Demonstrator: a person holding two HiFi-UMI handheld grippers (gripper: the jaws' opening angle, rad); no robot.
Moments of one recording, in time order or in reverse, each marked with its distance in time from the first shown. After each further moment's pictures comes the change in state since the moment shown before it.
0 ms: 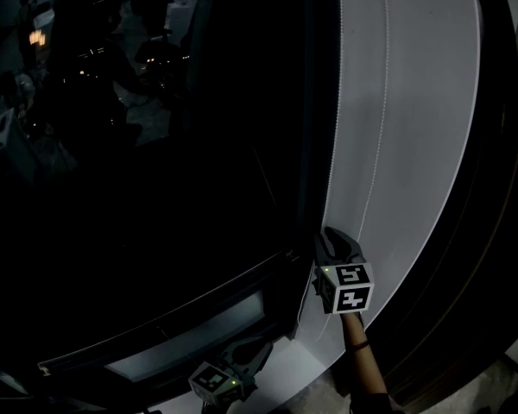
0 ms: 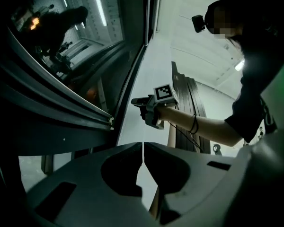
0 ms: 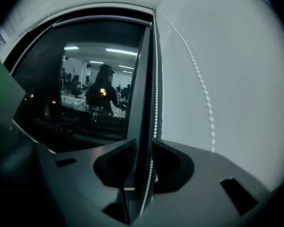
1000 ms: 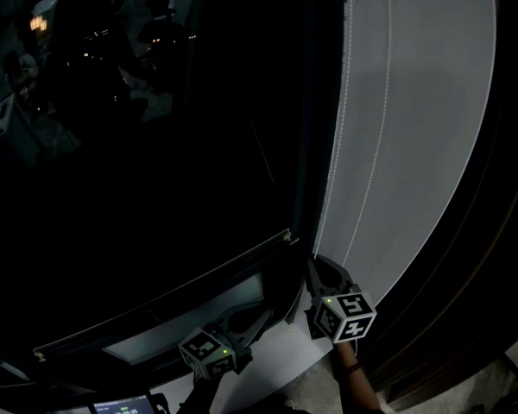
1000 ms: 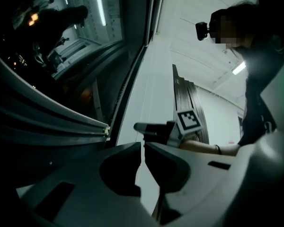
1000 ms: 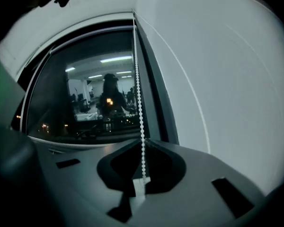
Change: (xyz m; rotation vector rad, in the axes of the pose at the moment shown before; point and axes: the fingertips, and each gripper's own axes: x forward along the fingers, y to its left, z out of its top) left arm 0.033 0.013 0.033 0.003 -0.017 -0.053; right arm -0.047 0.042 -0.070 0.267 0.004 0.183
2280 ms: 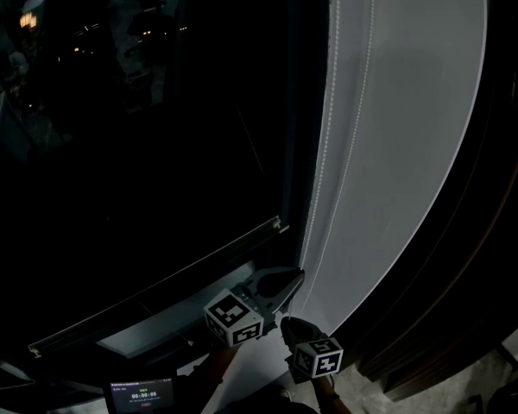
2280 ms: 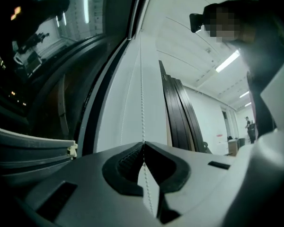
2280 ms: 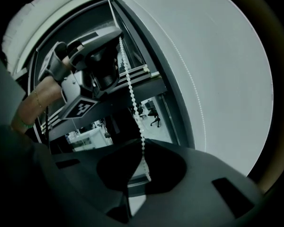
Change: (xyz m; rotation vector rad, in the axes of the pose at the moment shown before) left arm 0.088 -0.031 0.030 0.121 -0.022 -0.165; right arm -0.081 0.040 -0.216 0.229 0.380 0.034
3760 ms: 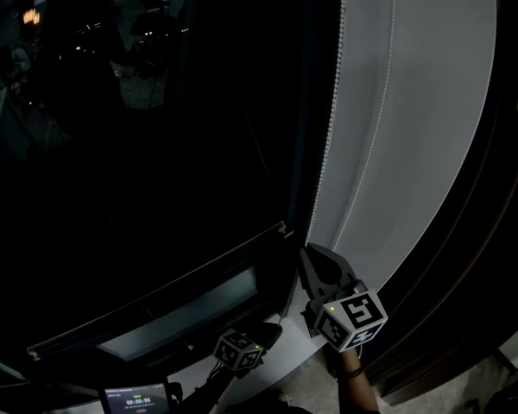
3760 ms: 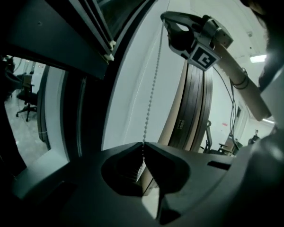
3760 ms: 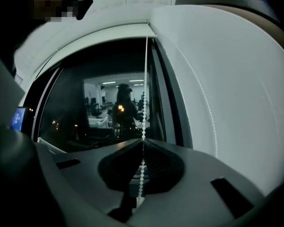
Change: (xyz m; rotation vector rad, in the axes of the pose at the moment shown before) left arm -0.084 -0.006 -0.248 -0.289 0.540 0.091; right arm -0.050 0.081 0.276 -0.322 -0.494 0.107
